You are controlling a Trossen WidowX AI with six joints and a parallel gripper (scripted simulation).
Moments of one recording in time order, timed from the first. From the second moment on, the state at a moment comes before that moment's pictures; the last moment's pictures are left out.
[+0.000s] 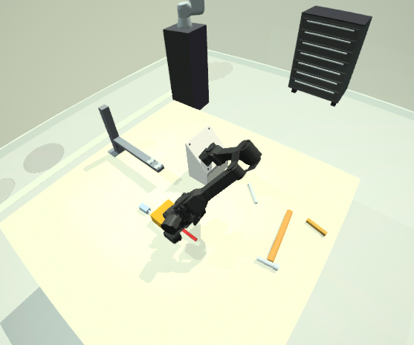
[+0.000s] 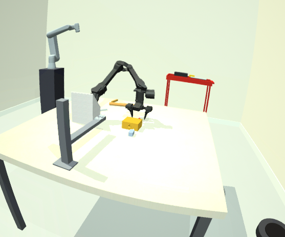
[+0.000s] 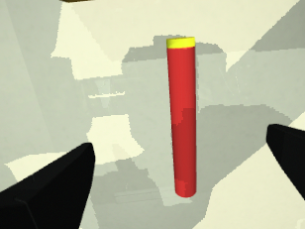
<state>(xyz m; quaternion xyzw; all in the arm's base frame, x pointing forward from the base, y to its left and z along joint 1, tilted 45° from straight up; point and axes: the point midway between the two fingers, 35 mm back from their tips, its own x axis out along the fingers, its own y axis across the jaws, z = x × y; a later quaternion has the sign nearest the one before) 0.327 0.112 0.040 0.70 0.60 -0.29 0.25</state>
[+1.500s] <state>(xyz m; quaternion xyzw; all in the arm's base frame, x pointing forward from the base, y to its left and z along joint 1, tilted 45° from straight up) 0.325 0.115 0.033 0.70 0.60 -0.30 0.25</state>
